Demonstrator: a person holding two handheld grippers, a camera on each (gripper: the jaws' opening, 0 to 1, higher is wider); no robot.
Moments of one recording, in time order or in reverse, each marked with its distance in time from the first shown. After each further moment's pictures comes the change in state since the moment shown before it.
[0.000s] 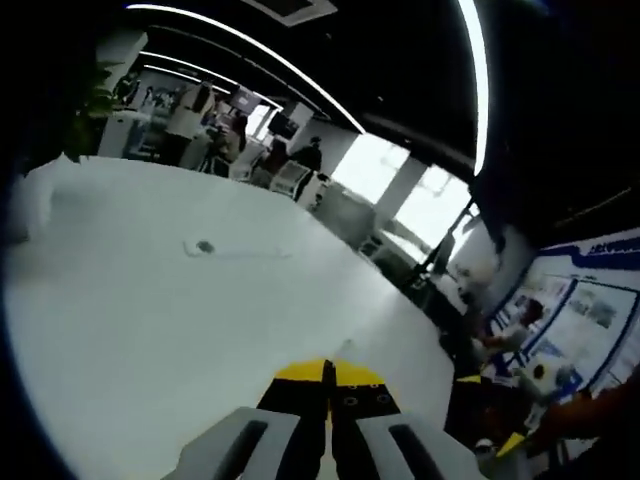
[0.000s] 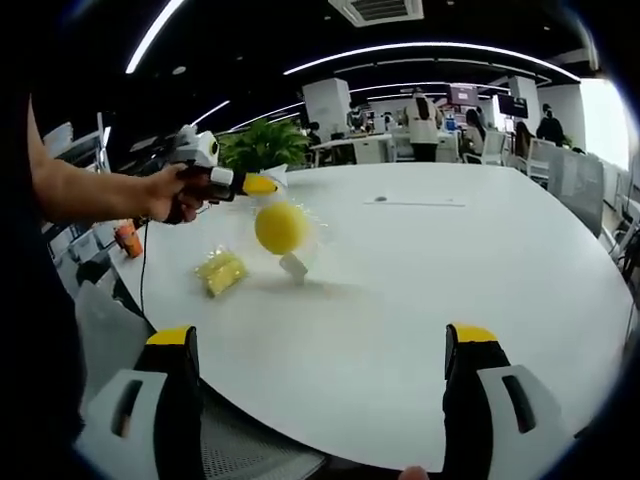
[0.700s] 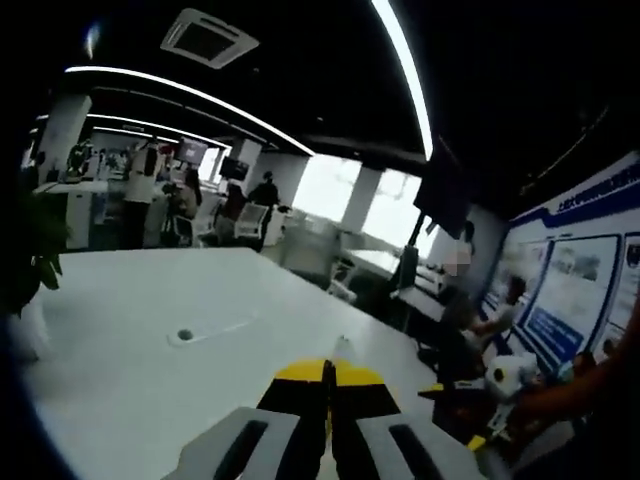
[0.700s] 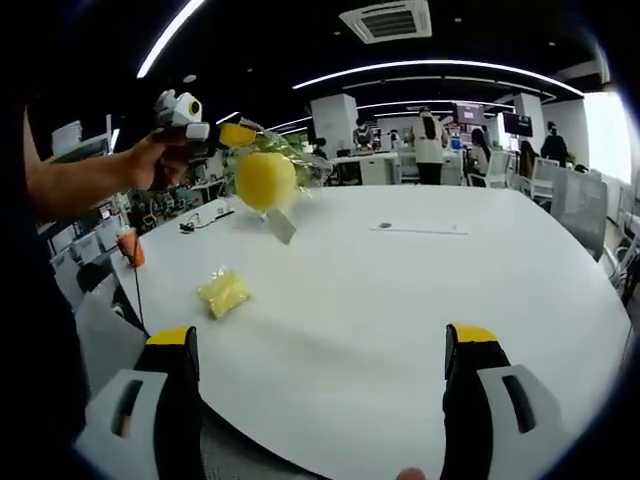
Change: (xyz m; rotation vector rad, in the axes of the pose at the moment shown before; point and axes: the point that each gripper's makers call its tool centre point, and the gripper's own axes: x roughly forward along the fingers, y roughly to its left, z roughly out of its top) left arm -0.053 -0.071 0.090 0.196 -0.102 -0.082; right arm 0.002 -0.001 0.038 -0.040 -0.074 0.015
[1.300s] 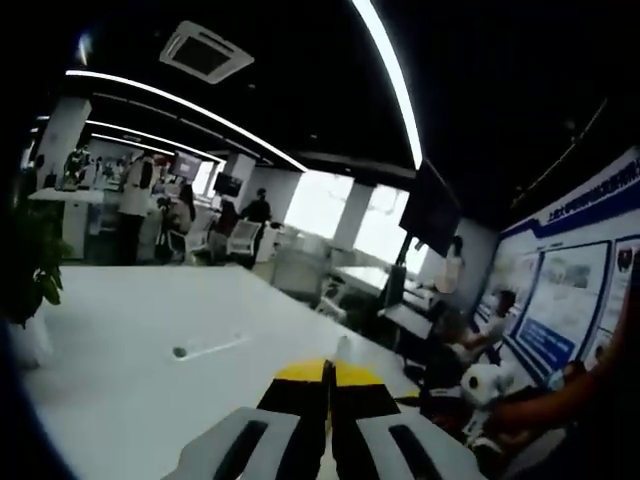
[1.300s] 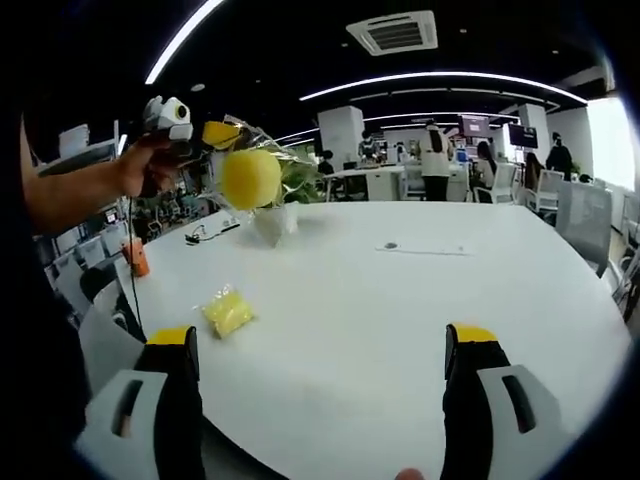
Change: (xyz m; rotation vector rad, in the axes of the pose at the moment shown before) left arm -0.023 -0.030 0.035 -0.004 -0.082 -0.039; right arm 0.004 0.001 0.033 -0.027 -0.054 0.025
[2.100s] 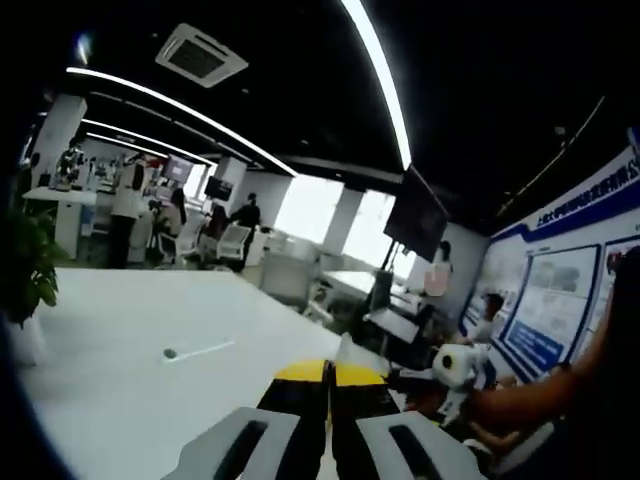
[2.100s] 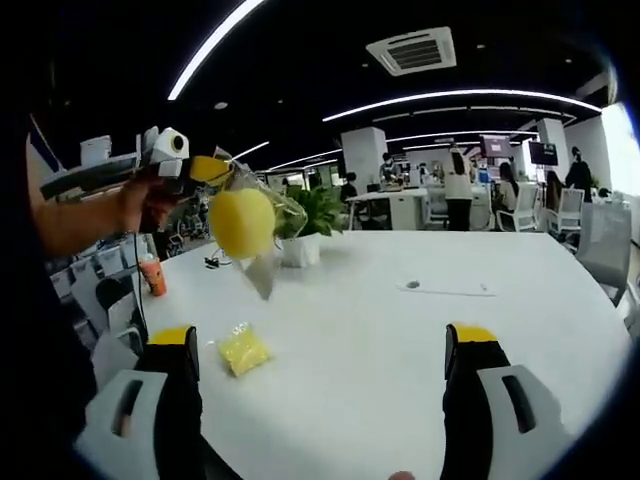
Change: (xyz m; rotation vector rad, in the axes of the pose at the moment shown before) left arm -0.017 -0.021 -0.001 0.000 -0.003 -0.046; right arm 0.022 0.014 0.062 -0.027 -0.097 0.119
